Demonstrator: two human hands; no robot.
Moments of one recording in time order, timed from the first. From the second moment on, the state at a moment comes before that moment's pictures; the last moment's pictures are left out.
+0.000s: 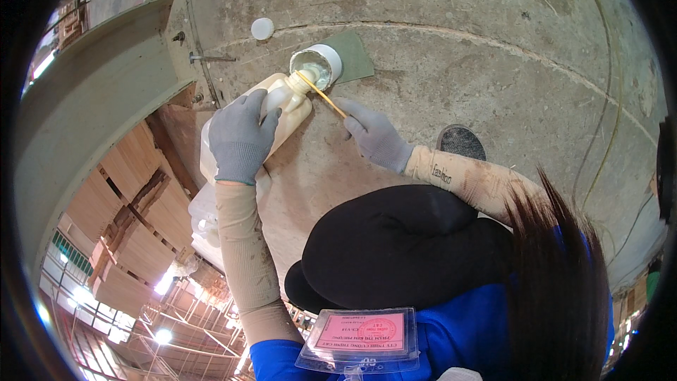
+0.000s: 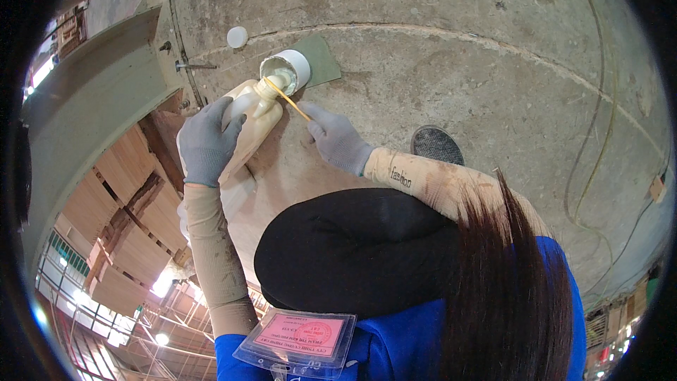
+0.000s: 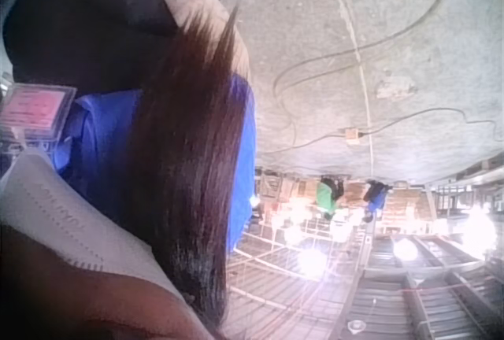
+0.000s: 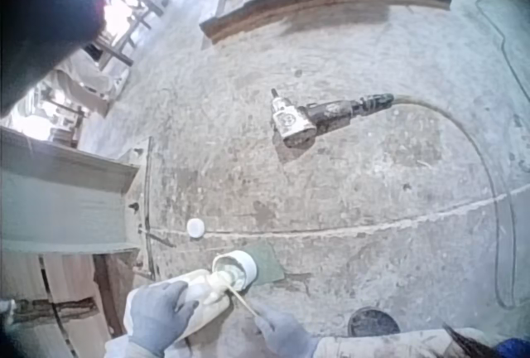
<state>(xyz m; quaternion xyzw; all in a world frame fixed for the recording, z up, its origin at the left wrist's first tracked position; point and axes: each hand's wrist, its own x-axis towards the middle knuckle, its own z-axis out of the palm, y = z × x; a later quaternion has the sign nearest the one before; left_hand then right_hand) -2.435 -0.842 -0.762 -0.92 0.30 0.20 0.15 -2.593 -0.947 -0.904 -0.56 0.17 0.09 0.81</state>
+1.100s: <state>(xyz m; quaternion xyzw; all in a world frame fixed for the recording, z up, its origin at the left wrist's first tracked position) -2.449 -0.833 -0.754 -0.93 0.29 0.17 0.13 -2.589 -0.937 -0.918 -0.58 0.19 0.12 0.78</state>
